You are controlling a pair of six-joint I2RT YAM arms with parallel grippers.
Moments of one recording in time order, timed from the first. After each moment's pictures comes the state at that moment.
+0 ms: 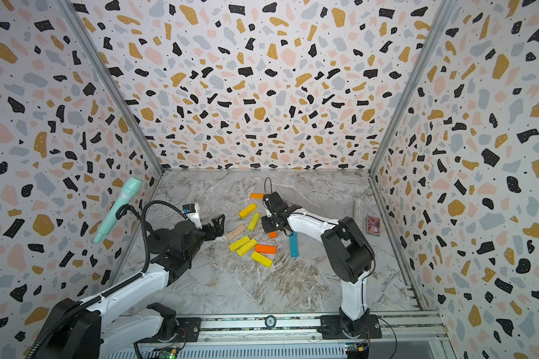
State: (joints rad) left arm -0.39 1.09 0.44 0.31 -0.18 -0.40; right arm 0.65 1.83 1.26 -0.38 -0.05 0.25
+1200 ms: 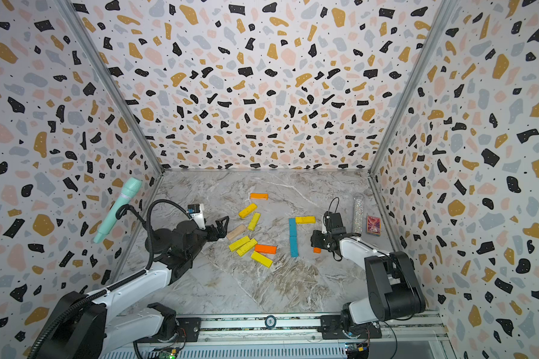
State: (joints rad) left arm -0.39 1.14 0.43 0.36 -0.11 -0.37; right arm 0.21 1.42 0.61 -0.18 -0.16 0.34
